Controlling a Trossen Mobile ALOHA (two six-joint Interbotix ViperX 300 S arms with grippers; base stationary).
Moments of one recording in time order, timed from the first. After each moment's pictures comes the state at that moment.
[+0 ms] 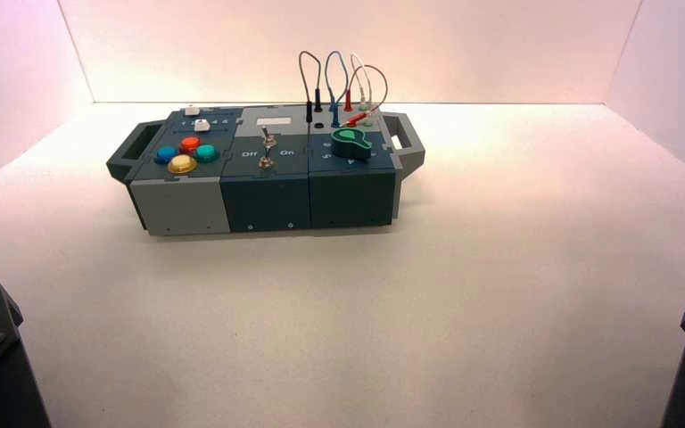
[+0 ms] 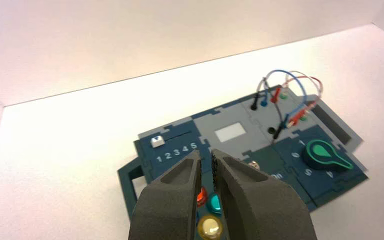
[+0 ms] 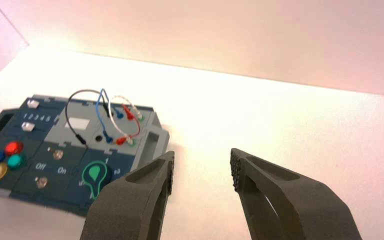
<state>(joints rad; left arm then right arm) -0.28 -0.76 1.13 -0.24 0.17 0.27 0.27 -0.74 0.97 0.10 0.34 -0.03</state>
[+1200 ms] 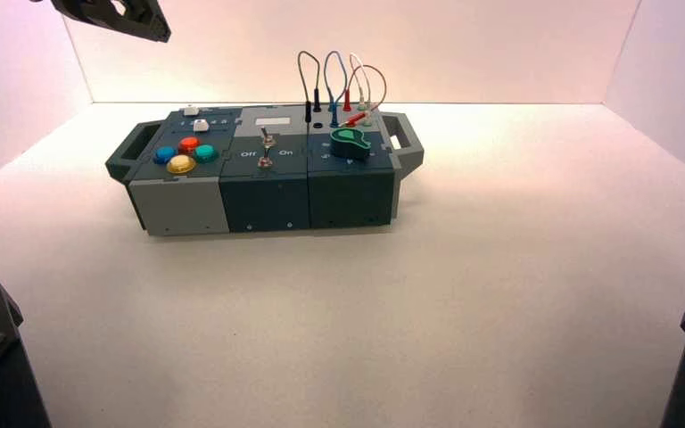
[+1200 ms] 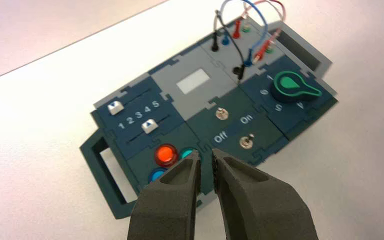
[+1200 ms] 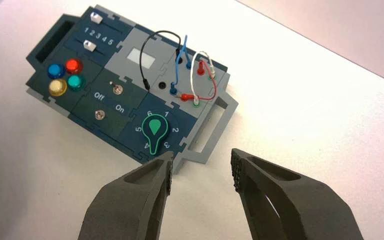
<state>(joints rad) -0.37 -0.70 1.08 -0.23 0.41 0.38 0.51 -0.43 0.65 0.10 0.66 -0.13</state>
